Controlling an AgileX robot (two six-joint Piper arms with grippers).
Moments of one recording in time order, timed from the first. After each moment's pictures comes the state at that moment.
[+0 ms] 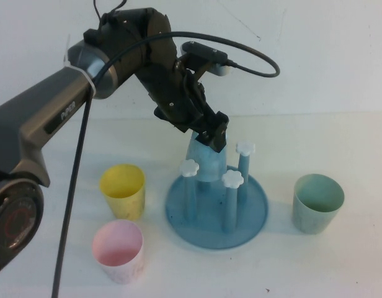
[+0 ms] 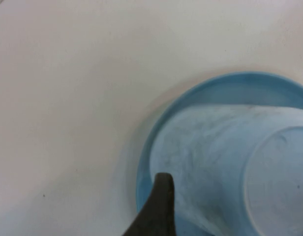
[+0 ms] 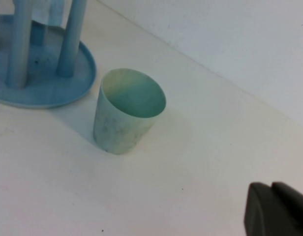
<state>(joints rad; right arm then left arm) -0.06 0.34 -0.29 0.56 0.54 -1.04 -0.45 2.13 -2.02 -0.28 1.13 0.34</state>
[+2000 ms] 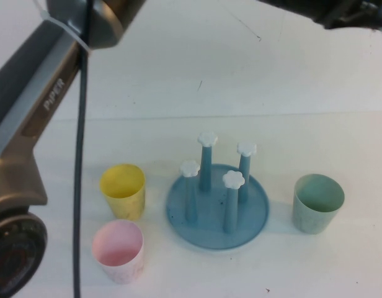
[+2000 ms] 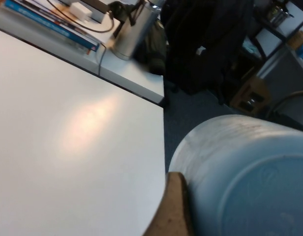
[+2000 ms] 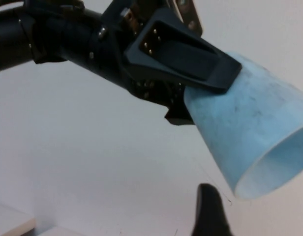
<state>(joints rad) -0.06 0.34 -0.42 1.70 0.55 -1.64 -0.63 2.05 -2.42 -1.15 1.29 0.42</state>
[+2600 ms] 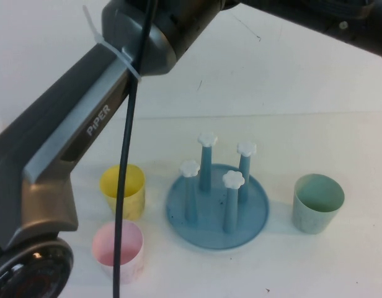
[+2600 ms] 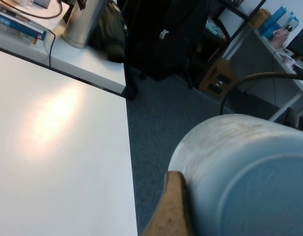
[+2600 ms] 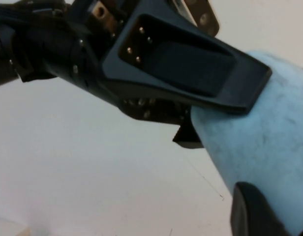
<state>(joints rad) -0.06 0.34 -0.42 1.71 0.50 -1.60 -0.77 2.07 -2.42 -1.16 1.27 0.44</state>
